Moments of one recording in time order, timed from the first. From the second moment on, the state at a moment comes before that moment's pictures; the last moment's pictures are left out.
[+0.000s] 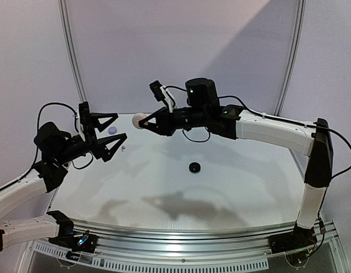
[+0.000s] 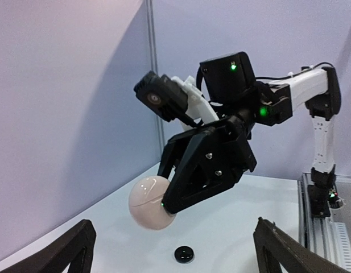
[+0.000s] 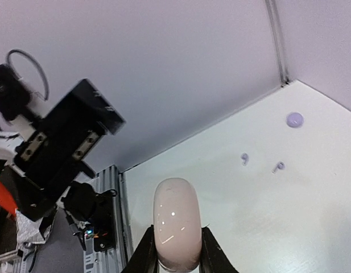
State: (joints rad) left arm -0.45 0.85 0.53 0.55 0.60 -0.06; right arm 0.94 1.91 1.71 -0.03 -0.48 0.28
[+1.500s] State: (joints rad) left arm -0.42 1.01 0.77 0.18 0.23 0.06; right arm 0.77 2.30 2.13 -0.81 -0.35 0.54
